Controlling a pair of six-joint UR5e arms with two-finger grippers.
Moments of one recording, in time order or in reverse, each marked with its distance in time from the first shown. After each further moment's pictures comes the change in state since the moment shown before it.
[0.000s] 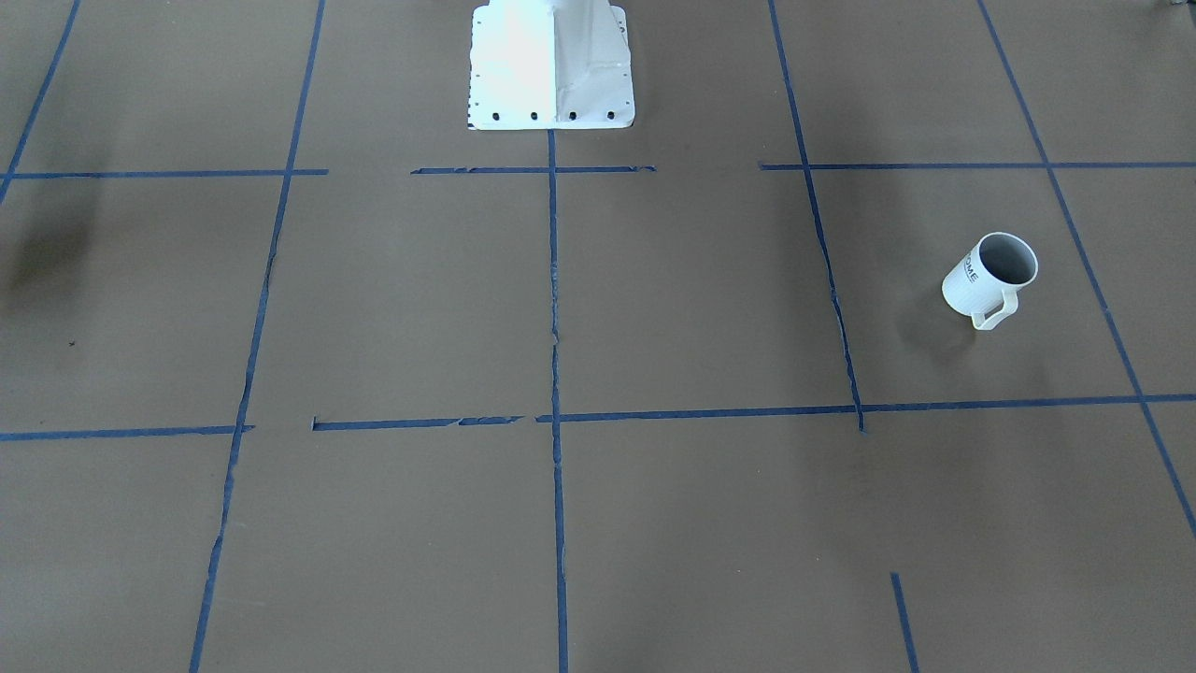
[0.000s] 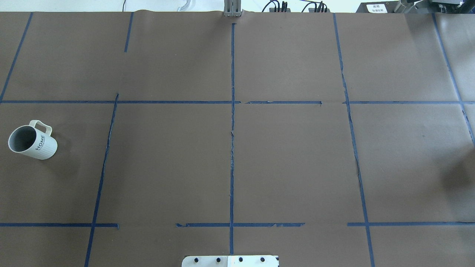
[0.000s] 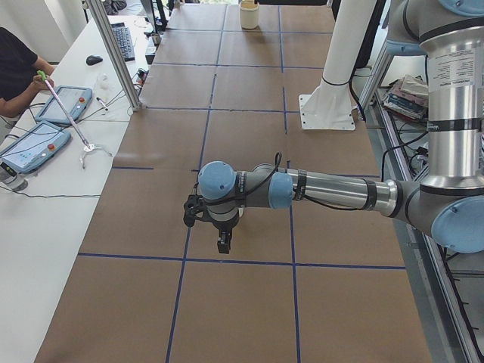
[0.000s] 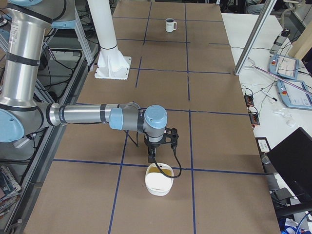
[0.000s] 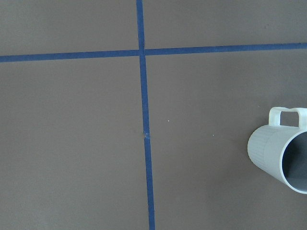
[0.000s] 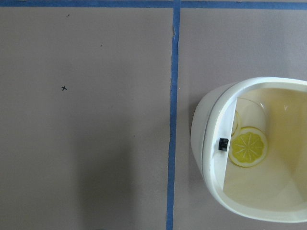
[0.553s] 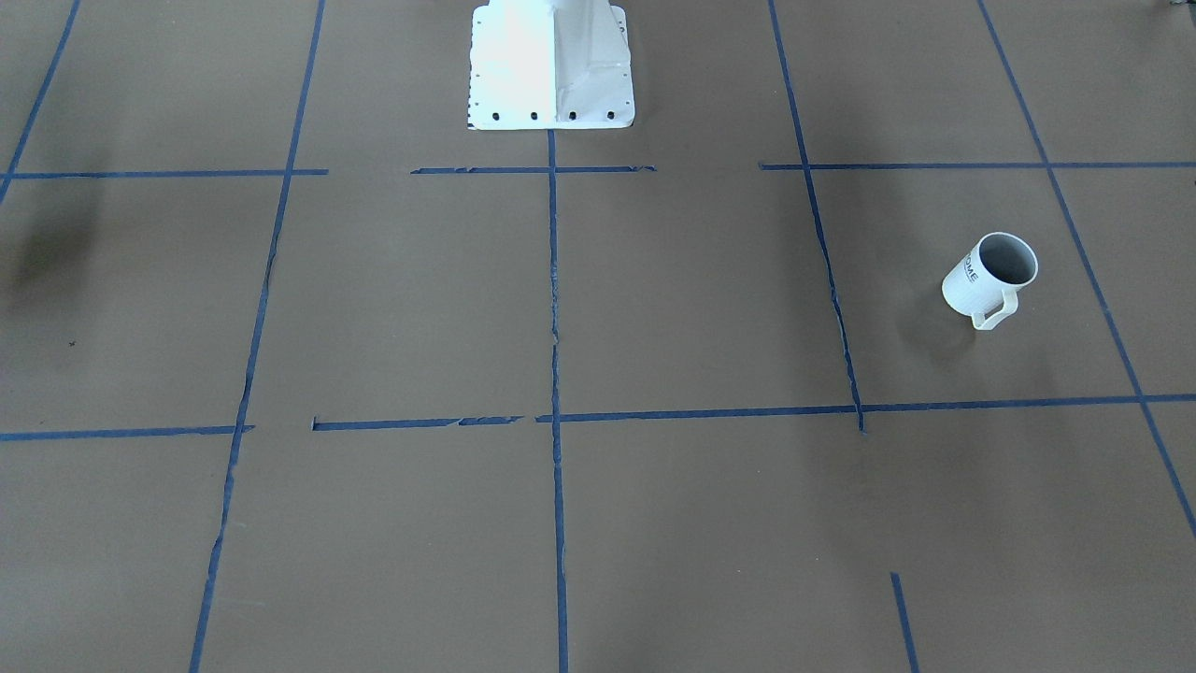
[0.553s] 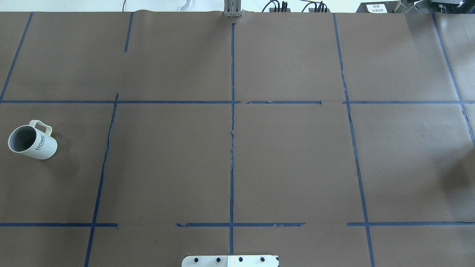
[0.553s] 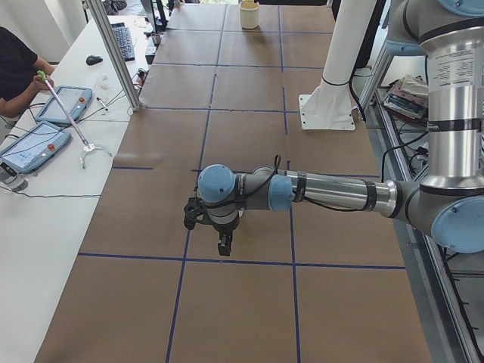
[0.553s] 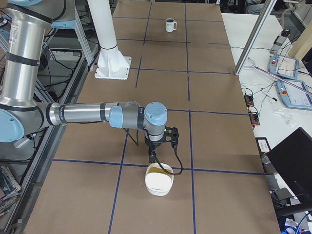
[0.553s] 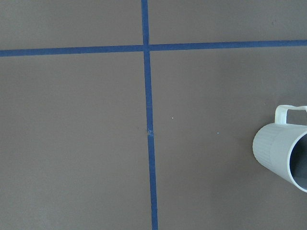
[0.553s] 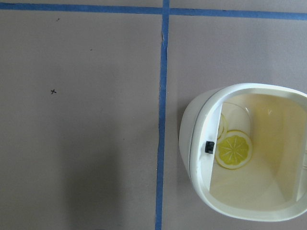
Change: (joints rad) left arm 0.000 0.001 0.007 -0.002 0.000 0.001; right arm 0.000 0.001 0.016 0.000 -0.045 0.007
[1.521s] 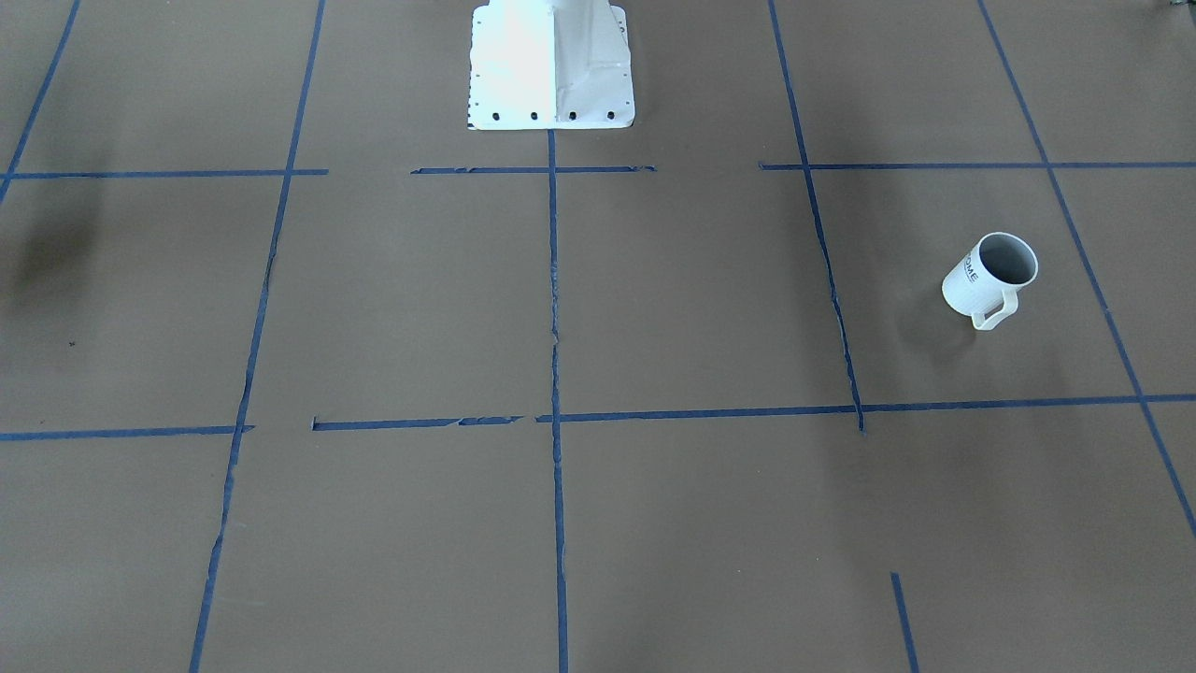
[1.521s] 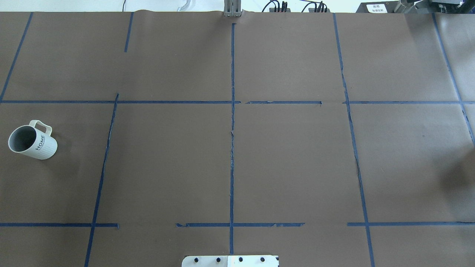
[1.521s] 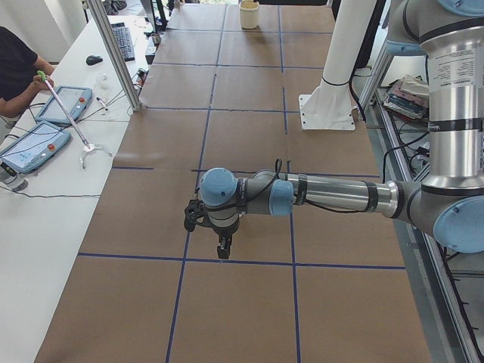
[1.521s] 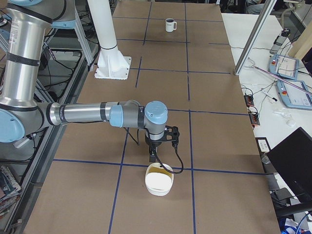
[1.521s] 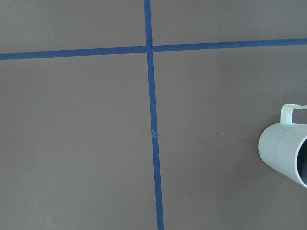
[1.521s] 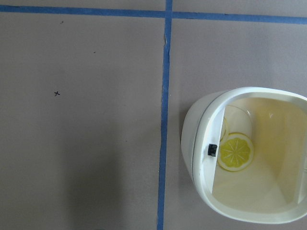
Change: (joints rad) left arm 0.004 0.013 0.037 -0.100 0.011 0.005; right arm 0.000 0.004 0.007 -0.001 0.003 0.000
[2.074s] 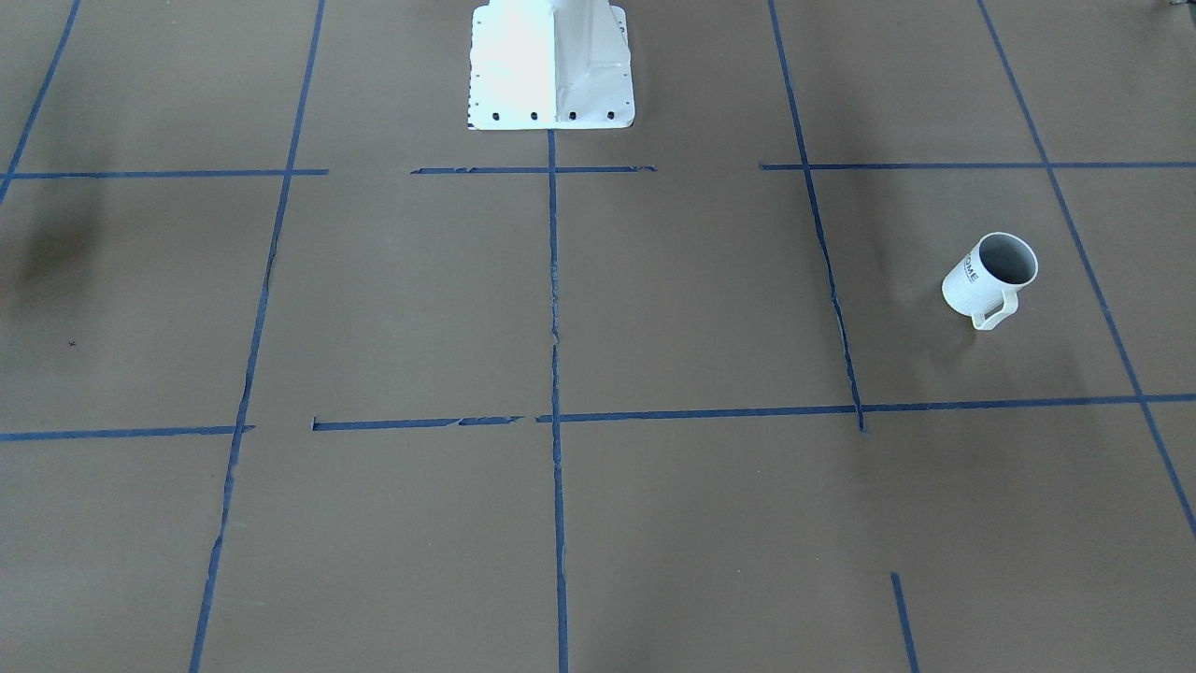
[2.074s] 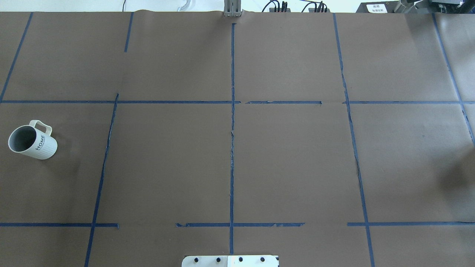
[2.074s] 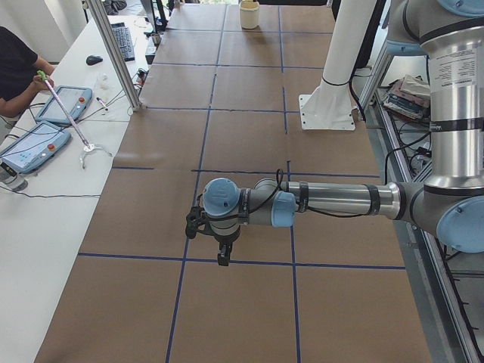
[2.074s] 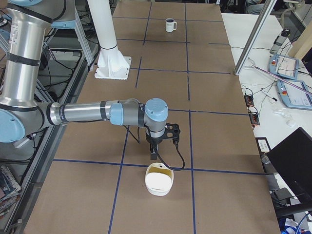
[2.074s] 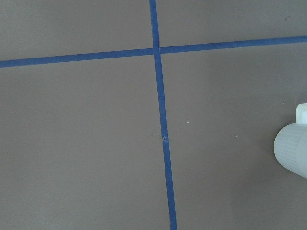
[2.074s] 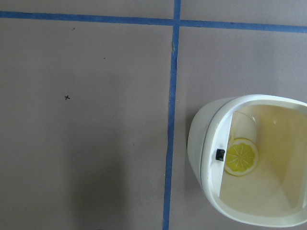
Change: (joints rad) left arm 0.000 0.011 0.027 -0.050 -0.006 -0.004; right arm 0.000 0.002 0.020 -0.001 0.009 0.001
